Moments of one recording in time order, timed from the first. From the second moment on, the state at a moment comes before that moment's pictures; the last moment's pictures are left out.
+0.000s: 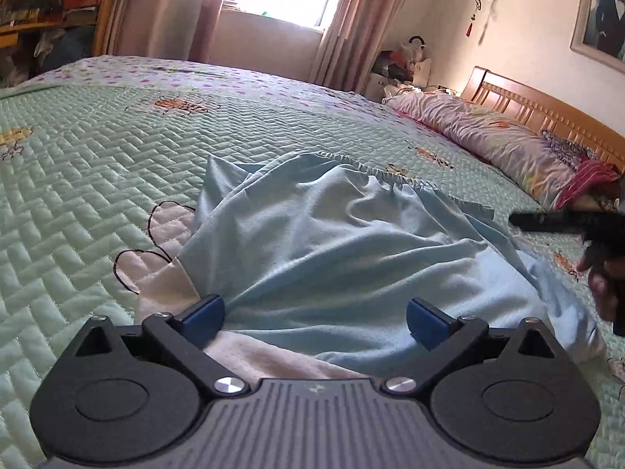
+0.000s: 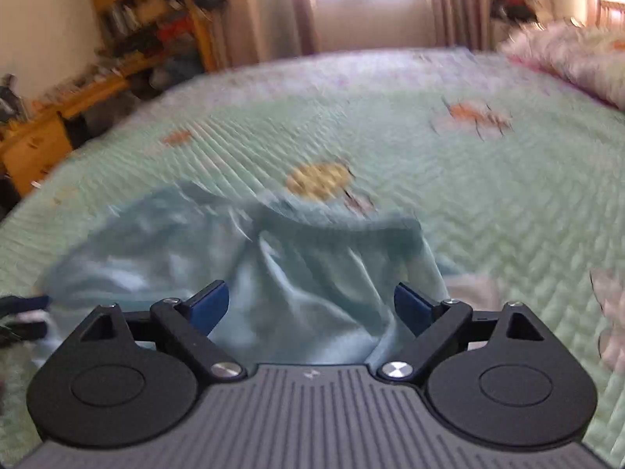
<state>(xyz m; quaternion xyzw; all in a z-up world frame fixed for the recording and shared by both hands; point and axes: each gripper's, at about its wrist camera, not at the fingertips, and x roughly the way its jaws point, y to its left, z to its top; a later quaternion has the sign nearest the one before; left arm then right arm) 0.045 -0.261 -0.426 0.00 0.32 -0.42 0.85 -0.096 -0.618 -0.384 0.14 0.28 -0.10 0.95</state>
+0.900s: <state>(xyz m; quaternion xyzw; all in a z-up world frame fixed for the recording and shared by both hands) -0.001 -0.198 -0.395 -0.12 0.29 -0.42 0.85 -0.252 -0.562 -0.371 0.29 0.18 -0.20 0.92</state>
